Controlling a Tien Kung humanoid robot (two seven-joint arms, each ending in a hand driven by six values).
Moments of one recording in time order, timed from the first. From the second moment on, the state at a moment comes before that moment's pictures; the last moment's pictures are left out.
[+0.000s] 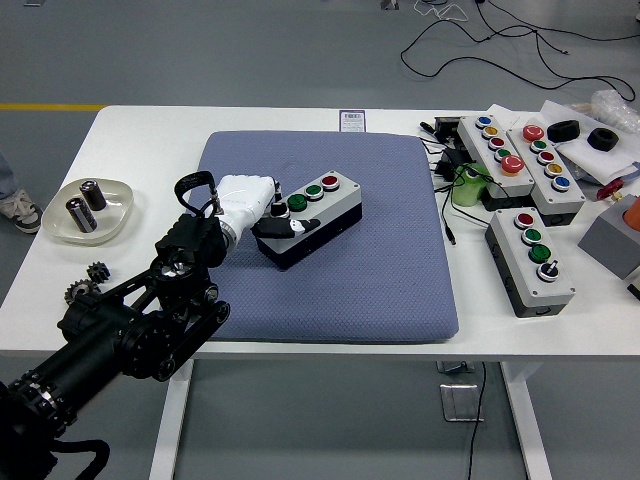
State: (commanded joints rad) left arm -0.73 0.00 -0.85 -0.84 2.27 0.09 0.24; right arm 0.16 -0.05 1.58 0.18 -2.05 -0.19 -0.29
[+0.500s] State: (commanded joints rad) left arm -0.75 0.04 -0.75 -0.78 2.27 0.24 -0.05; right arm 0.16 -0.05 1.59 0.18 -2.06 -0.19 -0.29
